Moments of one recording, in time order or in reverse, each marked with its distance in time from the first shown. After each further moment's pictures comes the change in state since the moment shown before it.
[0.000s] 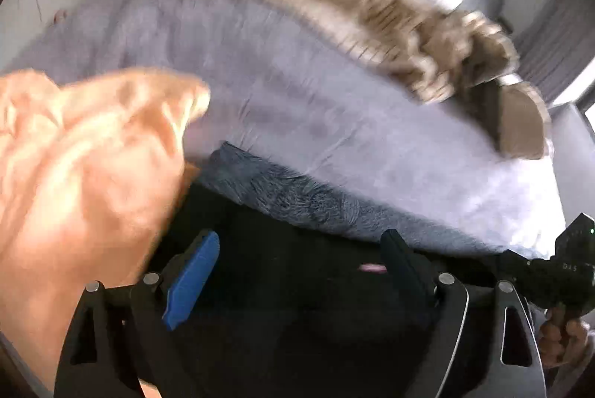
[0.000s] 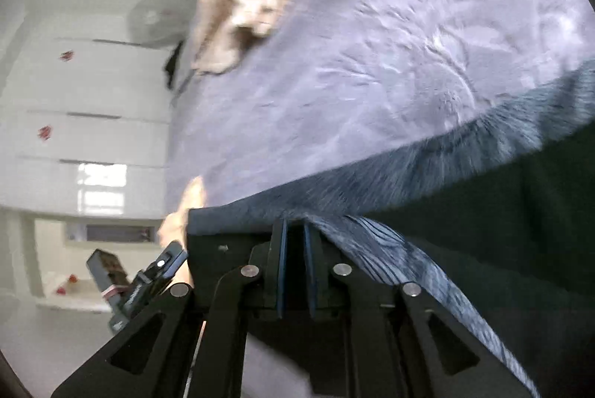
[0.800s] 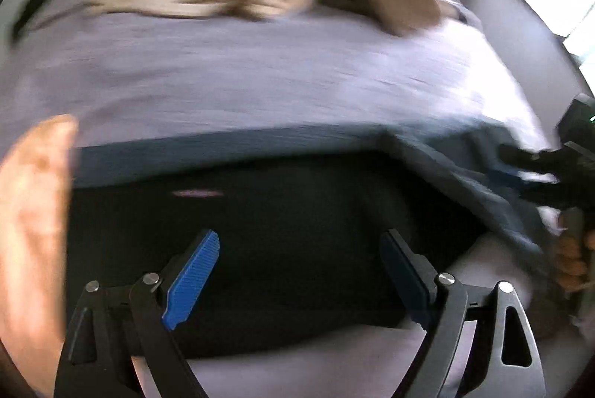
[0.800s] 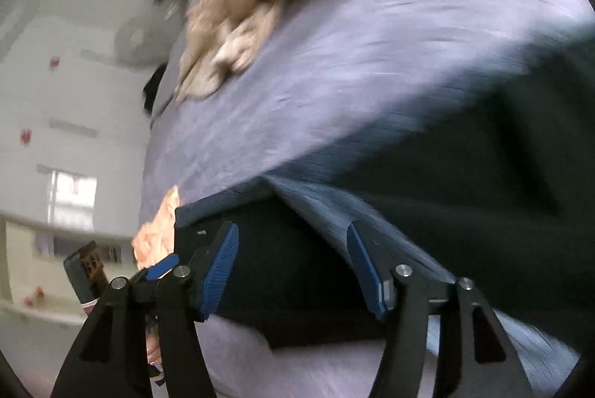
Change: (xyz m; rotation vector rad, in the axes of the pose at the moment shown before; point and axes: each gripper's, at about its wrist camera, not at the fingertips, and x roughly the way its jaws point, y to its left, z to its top) left arm -0.031 -0.136 -0.070 0.470 0.180 -0.213; right arm -0.113 -0.014 -0.058 0.015 -0.176 -0.124
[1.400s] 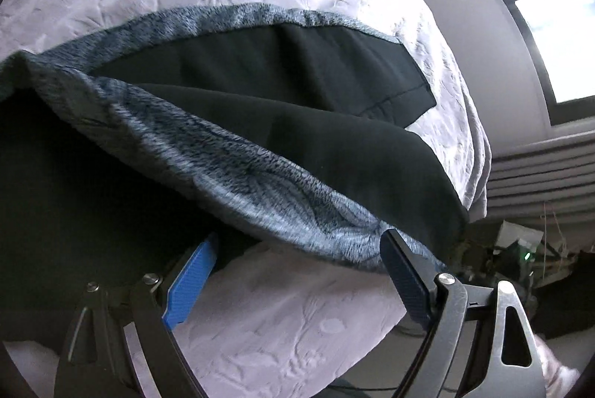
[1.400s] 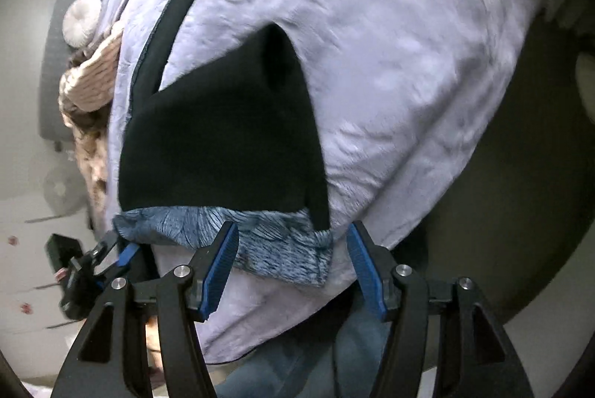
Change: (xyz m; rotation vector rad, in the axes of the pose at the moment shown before) left arm 0.118 -0.192 0.001 -0.008 0.273 -0.307; right arm -0.191 -0.270 -0.159 0.594 -0.135 -0.128
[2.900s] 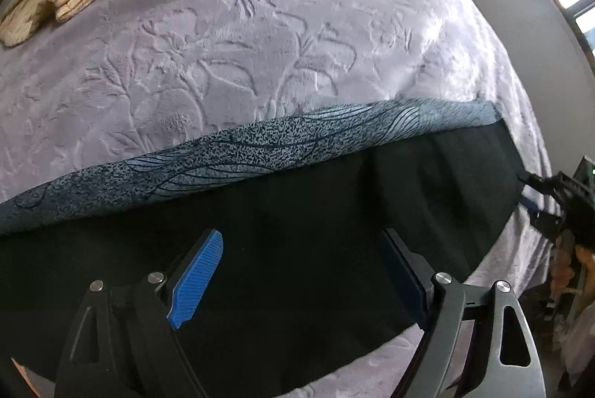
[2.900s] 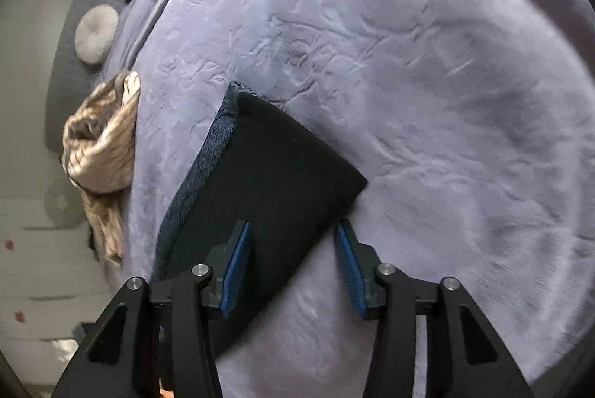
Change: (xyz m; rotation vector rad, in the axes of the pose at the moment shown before) left arm 0.005 0.002 0.084 -0.039 -0.088 0.324; right arm 0.038 0.123 0.213 -0.108 -0.101 -0.005
